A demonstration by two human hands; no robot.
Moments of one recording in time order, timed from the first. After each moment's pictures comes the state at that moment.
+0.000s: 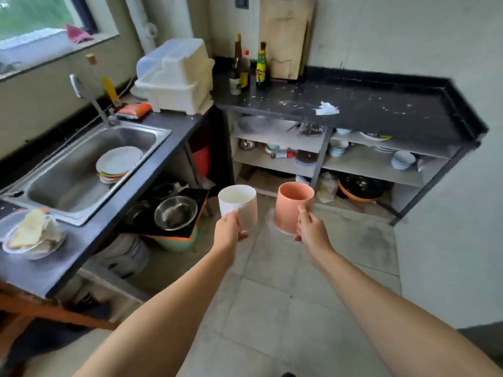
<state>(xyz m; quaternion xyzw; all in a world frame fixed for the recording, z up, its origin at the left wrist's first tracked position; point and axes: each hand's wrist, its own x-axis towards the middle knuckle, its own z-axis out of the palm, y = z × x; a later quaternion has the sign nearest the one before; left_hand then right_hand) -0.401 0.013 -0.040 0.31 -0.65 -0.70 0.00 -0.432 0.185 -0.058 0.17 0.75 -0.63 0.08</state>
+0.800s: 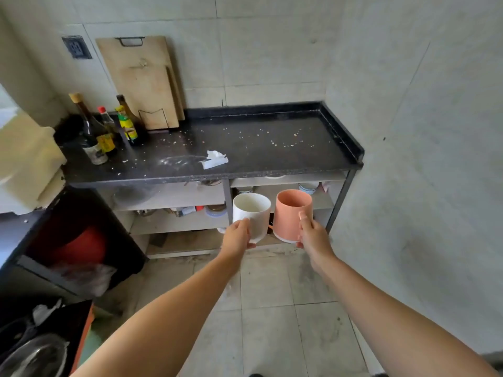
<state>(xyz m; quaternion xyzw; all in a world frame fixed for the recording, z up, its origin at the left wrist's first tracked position) -0.705 0.309 -0.023 0.10 -0.73 -0.66 -0.17 -0.669 0.466 -0.035 0.29 0.72 -0.62 -0.06</state>
